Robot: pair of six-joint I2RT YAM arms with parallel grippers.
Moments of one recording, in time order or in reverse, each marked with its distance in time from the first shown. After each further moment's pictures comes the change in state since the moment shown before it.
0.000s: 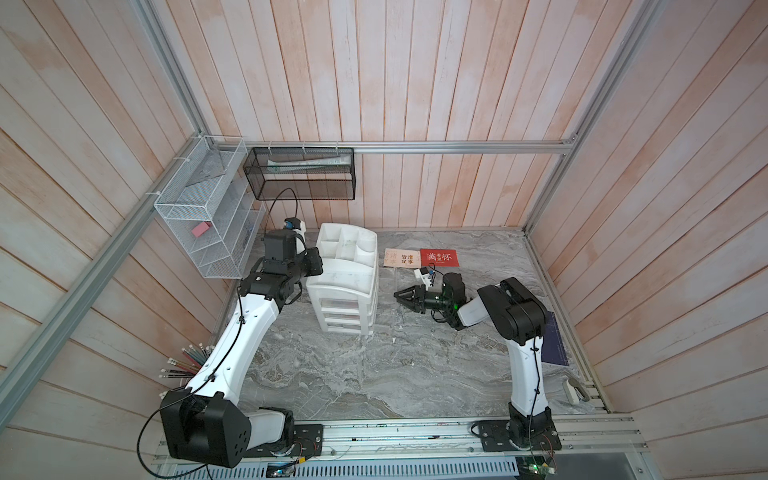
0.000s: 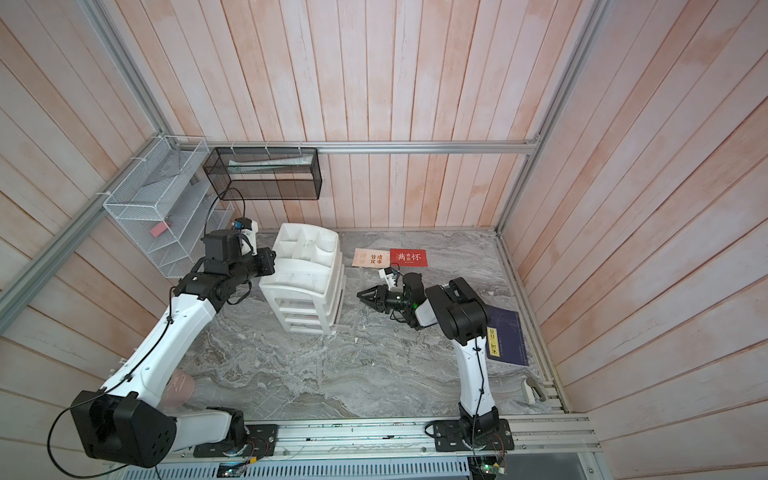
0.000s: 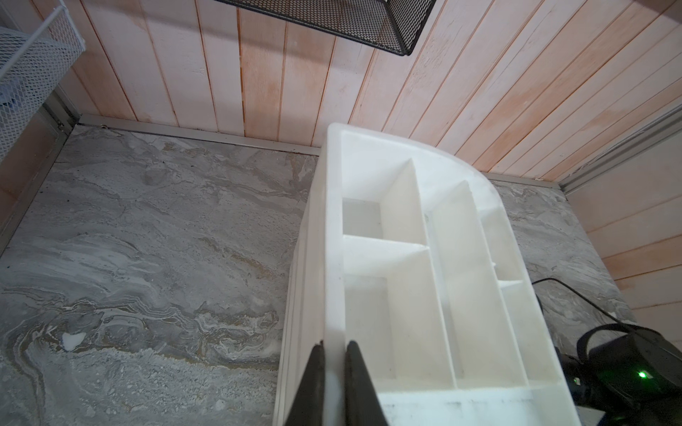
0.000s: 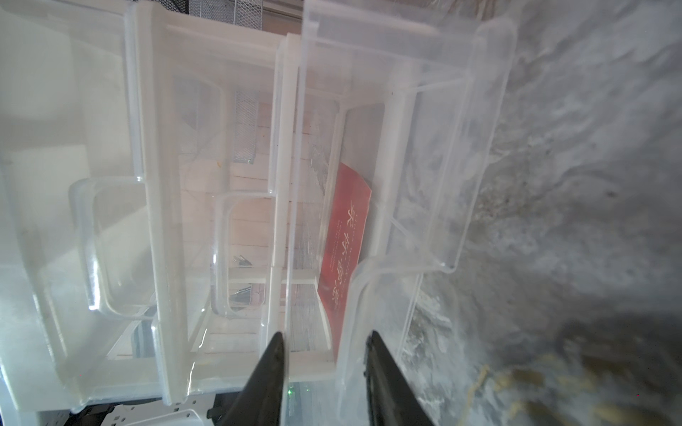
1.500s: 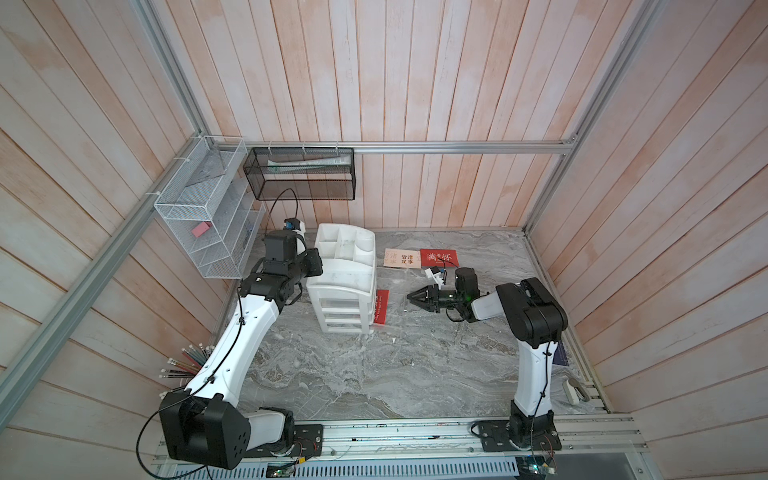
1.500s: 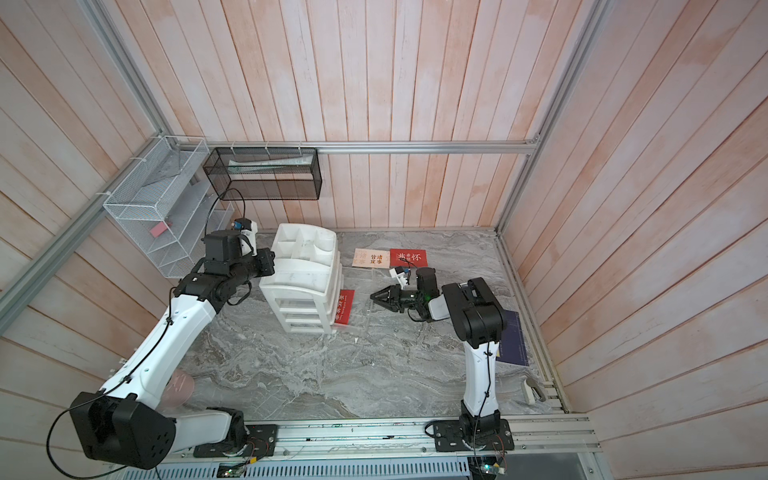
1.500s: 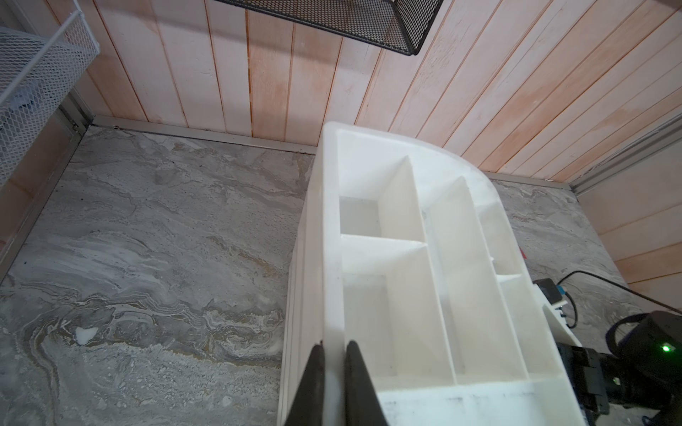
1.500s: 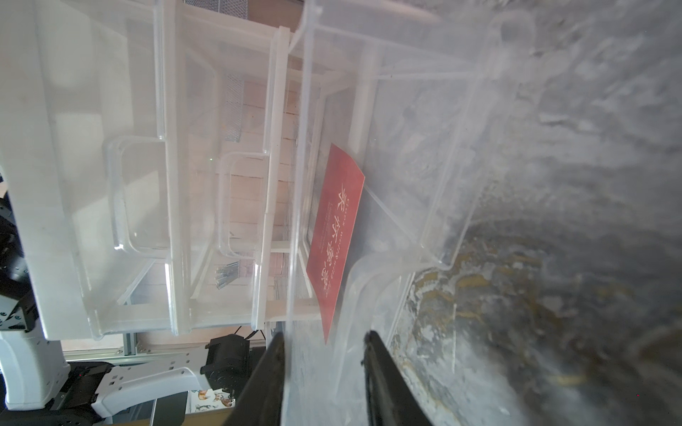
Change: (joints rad) left arm -0.006 -0.008 0.000 -0.010 -0.031 0.002; right arm -0.118 -0.085 0.011 -0.329 -0.135 -0.262
